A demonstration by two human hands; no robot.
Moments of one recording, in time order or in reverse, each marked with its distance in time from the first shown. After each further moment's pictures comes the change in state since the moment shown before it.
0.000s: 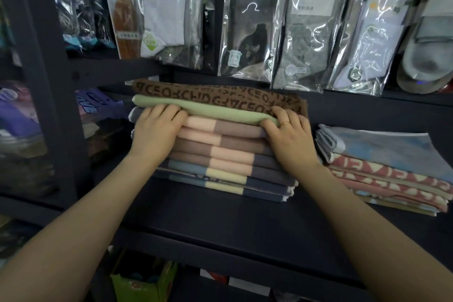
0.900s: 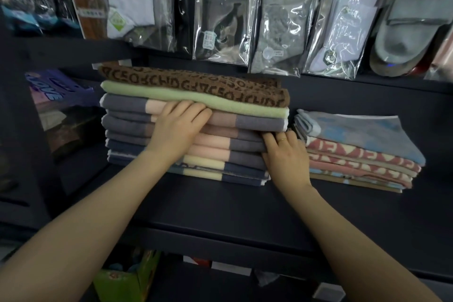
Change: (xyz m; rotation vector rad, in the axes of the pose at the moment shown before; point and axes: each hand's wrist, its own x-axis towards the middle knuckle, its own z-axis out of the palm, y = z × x) left_hand 0.015 0.068 0.026 -0.100 0.312 0.230; right_hand -0.065 0.000 -0.007 -0.003 -0.021 0.182
